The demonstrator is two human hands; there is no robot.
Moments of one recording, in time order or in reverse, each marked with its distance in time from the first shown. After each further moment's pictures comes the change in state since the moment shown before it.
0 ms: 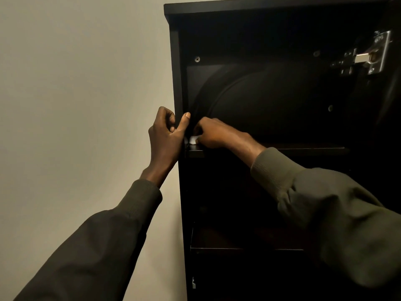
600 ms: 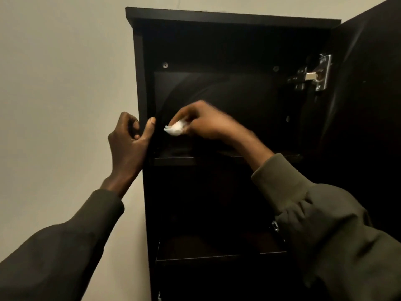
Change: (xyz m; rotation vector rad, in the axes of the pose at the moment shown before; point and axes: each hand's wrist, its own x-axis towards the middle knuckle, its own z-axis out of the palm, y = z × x) left_hand -0.004 0.002 0.001 0.033 0.075 0.049; right_hand -0.033 0.025 -0.056 0.262 0.075 -0.159
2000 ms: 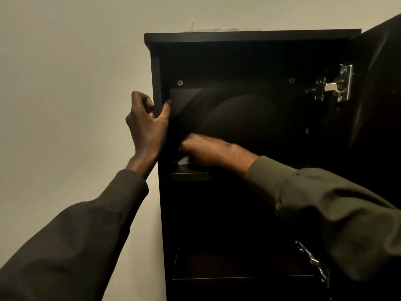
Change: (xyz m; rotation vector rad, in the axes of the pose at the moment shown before) left_hand 0.063 0.033 0.018 -0.027 0.147 0.021; right_hand 0.064 0.041 0.041 -0.680 -0.168 -0.477
